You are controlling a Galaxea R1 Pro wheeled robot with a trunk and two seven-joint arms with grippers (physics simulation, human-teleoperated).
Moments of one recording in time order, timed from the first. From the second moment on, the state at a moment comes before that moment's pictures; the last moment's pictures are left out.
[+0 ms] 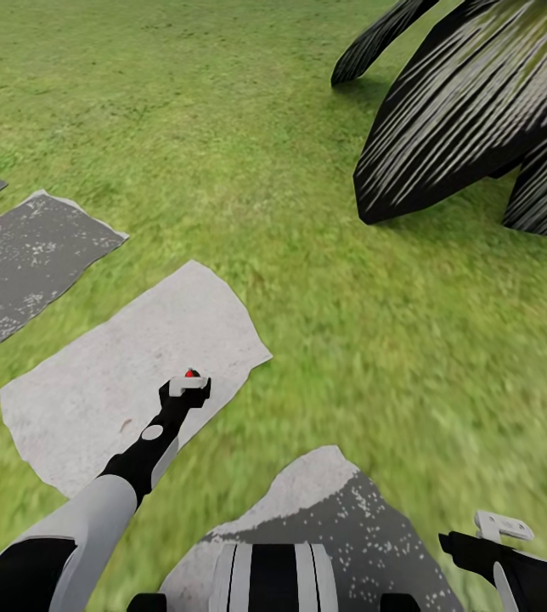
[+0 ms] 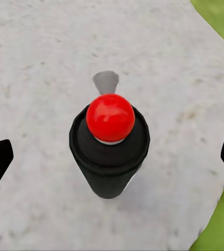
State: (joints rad) left arm -0.86 -0.01 -0.02 -0.39 0.00 -0.32 0.00; right arm -0.10 -0.08 -0.33 -1.40 0.01 0.80 0.02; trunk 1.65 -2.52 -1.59
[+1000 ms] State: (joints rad) left arm -0.86 -0.01 -0.02 -0.39 0.00 -0.32 0.00; right arm -0.10 -0.08 -0.33 -1.40 0.01 0.80 0.02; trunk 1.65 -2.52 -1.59
